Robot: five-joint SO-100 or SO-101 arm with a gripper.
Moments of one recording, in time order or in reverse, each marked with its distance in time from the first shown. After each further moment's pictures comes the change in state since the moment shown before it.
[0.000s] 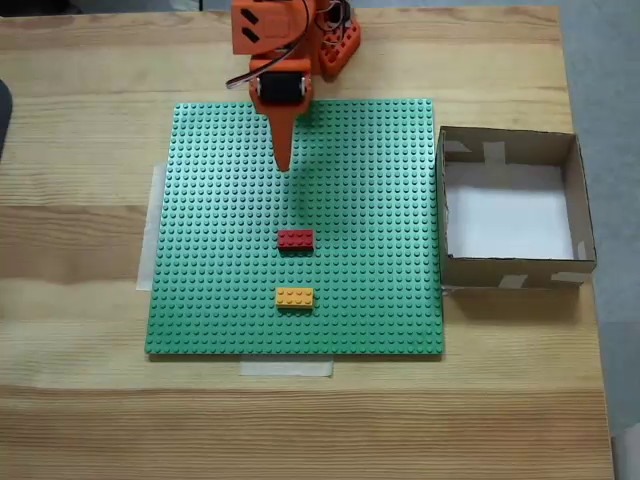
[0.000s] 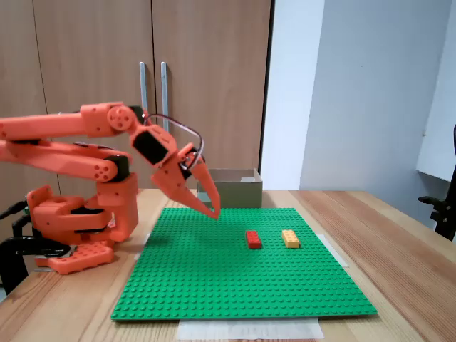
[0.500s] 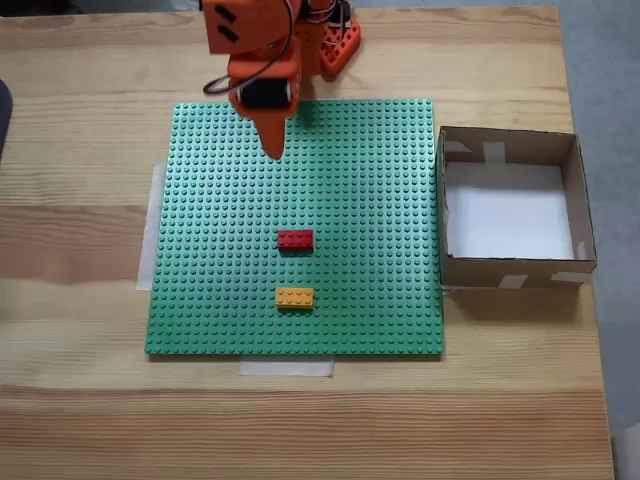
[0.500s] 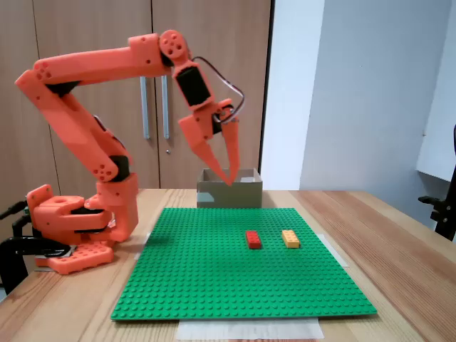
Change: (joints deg) arm -0.6 -43.4 -48.2 21.7 3.7
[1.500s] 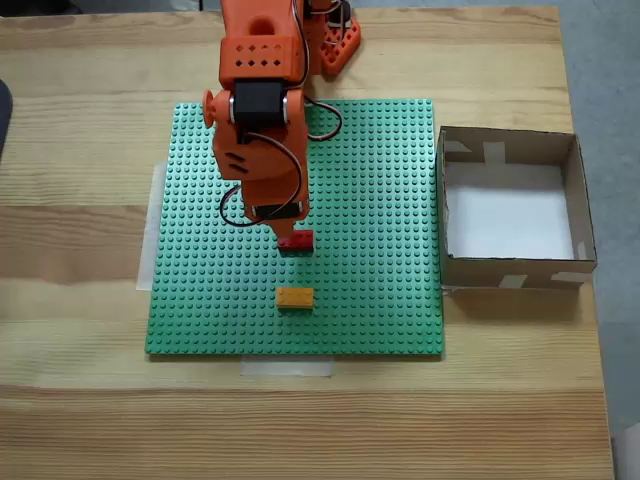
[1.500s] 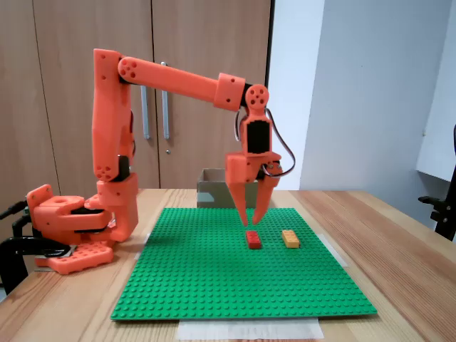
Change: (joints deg) arm -1.0 -39.7 -18.8 -0.7 -2.2
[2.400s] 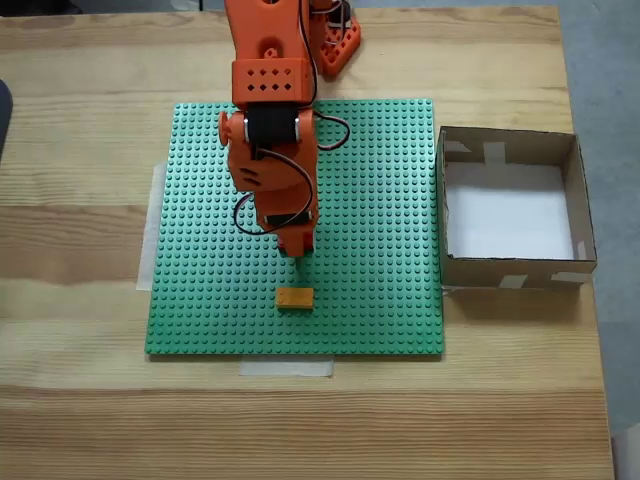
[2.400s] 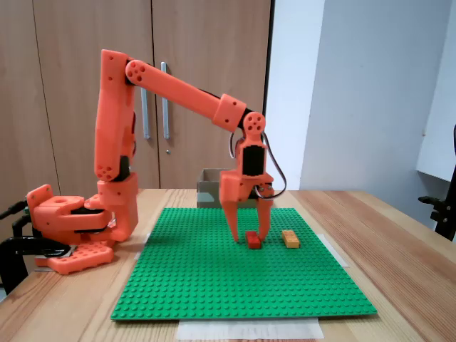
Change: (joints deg) arm -1.2 -2.9 8.2 -7.6 1.6
